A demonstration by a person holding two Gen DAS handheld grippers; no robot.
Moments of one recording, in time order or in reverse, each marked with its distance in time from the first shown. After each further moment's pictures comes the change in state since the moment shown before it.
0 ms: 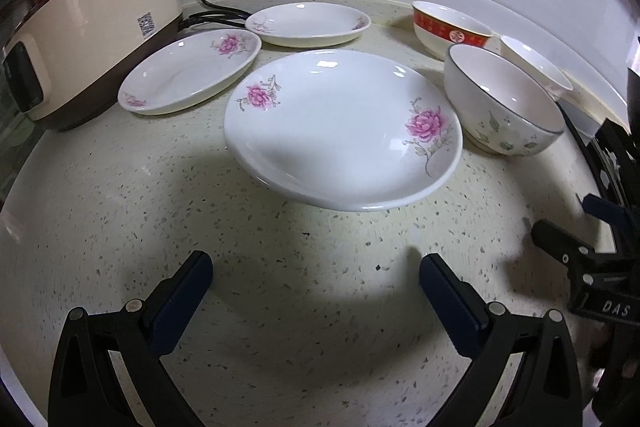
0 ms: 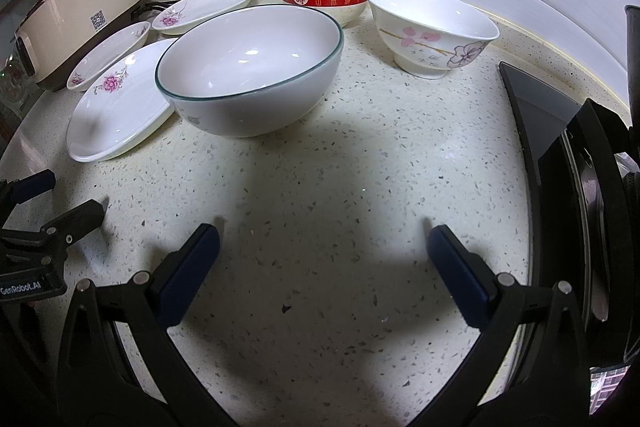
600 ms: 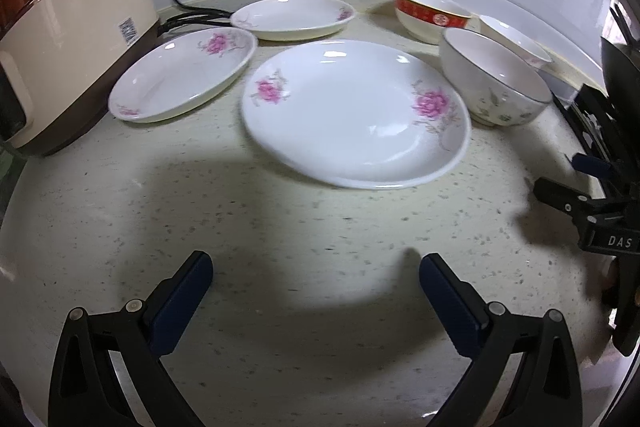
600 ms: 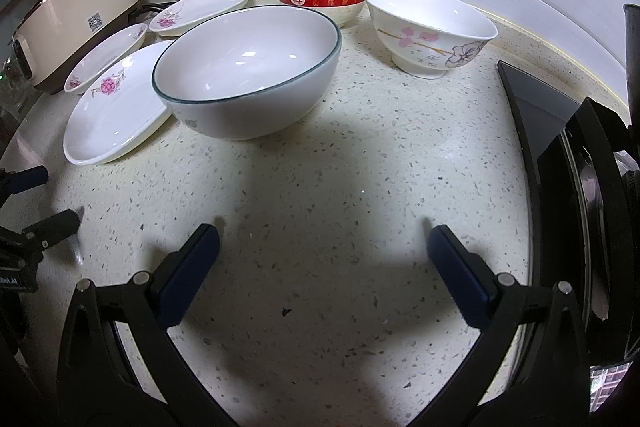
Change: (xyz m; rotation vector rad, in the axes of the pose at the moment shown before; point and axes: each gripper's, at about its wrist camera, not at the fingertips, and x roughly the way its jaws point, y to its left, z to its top) left arm -0.001 0.032 0.001 0.112 0.033 -0.070; right arm 0.000 0.002 0.001 0.018 0.000 -0.014
